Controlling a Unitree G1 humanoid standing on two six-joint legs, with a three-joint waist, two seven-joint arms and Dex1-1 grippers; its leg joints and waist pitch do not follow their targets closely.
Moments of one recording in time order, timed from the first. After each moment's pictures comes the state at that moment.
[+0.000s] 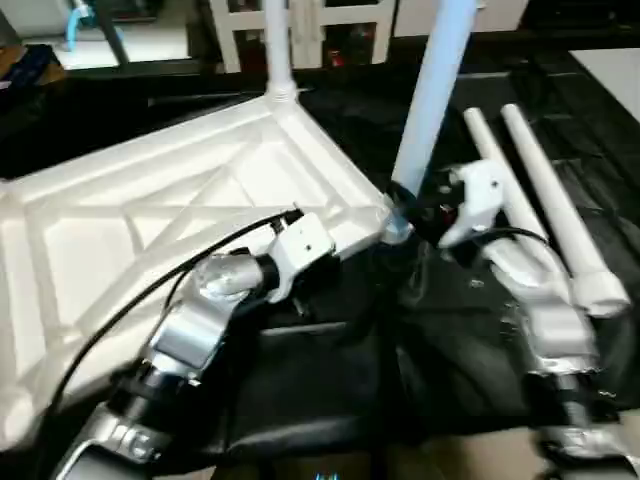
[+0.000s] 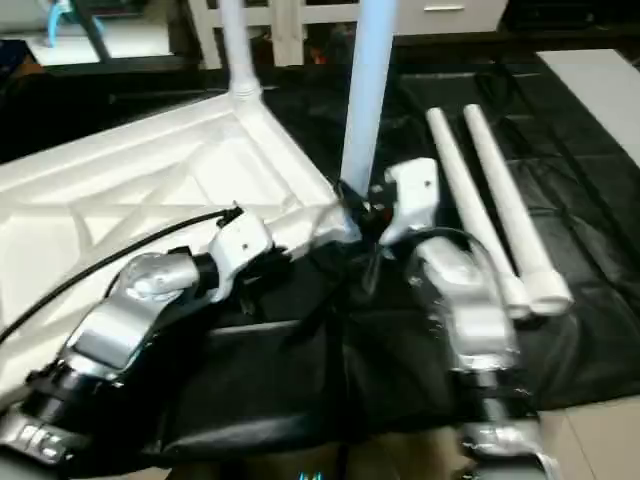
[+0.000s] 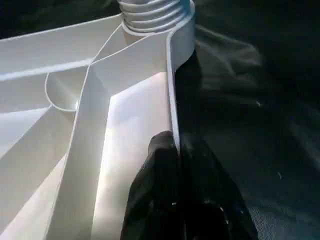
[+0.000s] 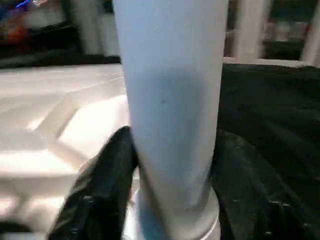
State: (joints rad) left arm -0.45 0.33 -0.32 0.07 0.09 0.32 -0.78; right arm -0.43 -0.32 0.00 0.11 0.30 0.25 0.52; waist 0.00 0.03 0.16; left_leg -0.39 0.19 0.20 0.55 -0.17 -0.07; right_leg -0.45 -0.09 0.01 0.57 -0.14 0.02
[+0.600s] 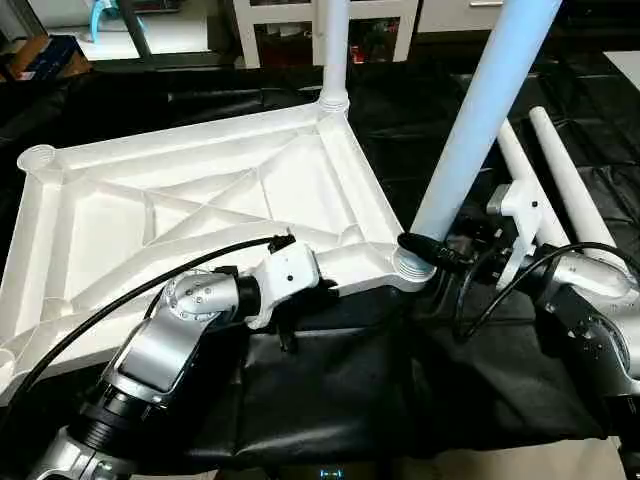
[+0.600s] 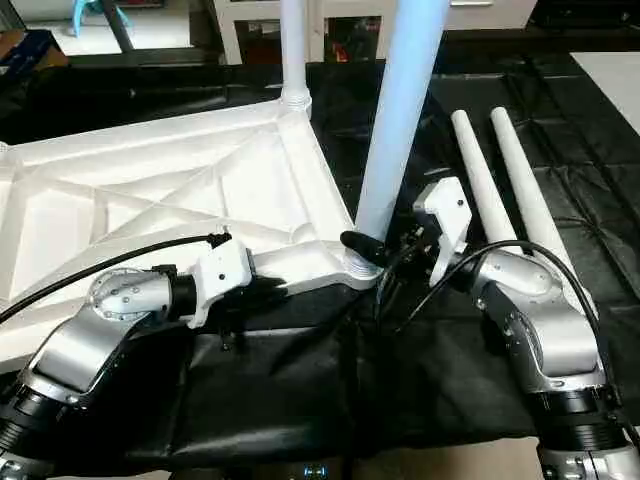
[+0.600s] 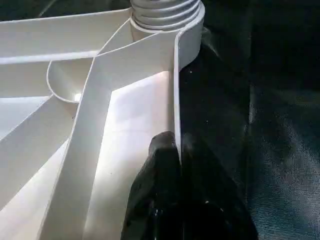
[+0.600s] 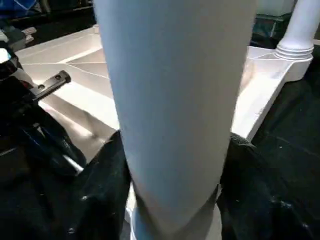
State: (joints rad) left arm -0.38 0.42 -0.31 -0.02 0.01 0.28 -0.93; right arm -0.34 -0.54 0.00 -0.01 0.44 0.35 0.86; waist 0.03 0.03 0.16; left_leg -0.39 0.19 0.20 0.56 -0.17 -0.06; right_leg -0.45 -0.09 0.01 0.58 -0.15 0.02
